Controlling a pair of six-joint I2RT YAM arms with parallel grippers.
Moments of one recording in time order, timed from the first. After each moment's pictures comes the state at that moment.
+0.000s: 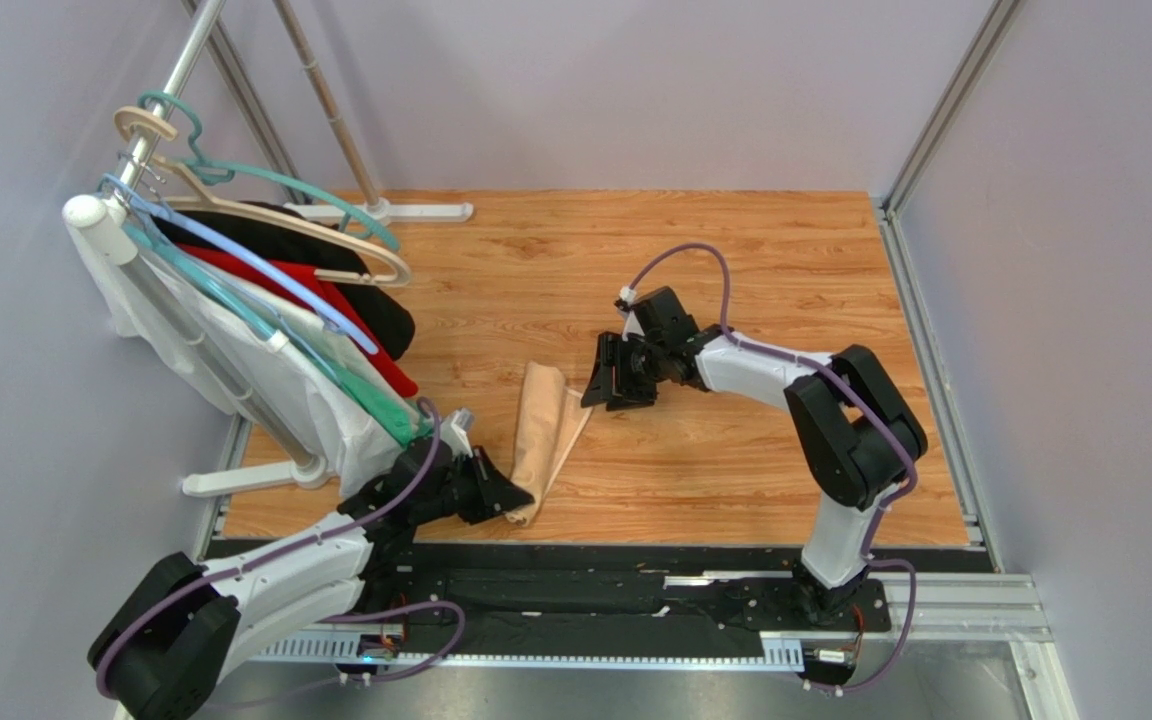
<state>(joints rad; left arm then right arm) -0.67 0.85 0.05 0.20 0.25 -1.00 0.58 1.79 1.07 -0.19 -0.42 0.62</state>
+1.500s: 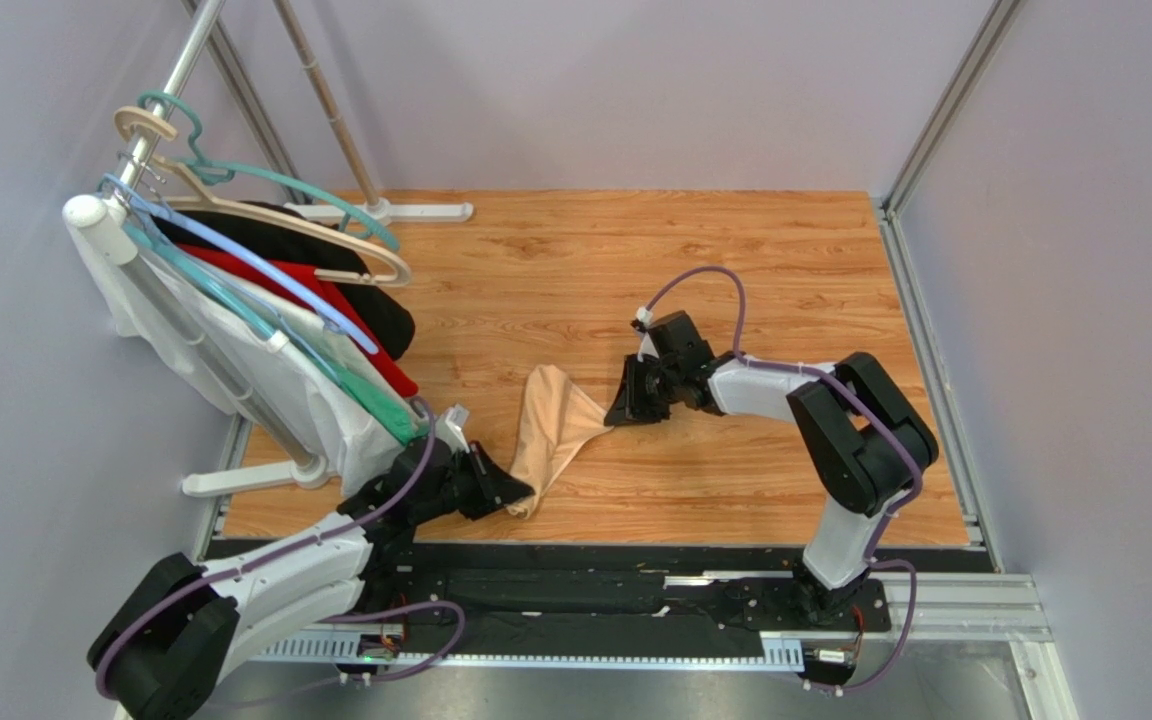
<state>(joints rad) -0.66 0.83 0.05 0.22 0.20 -1.06 0.56 1.78 0.90 -0.03 -0.40 0.62</state>
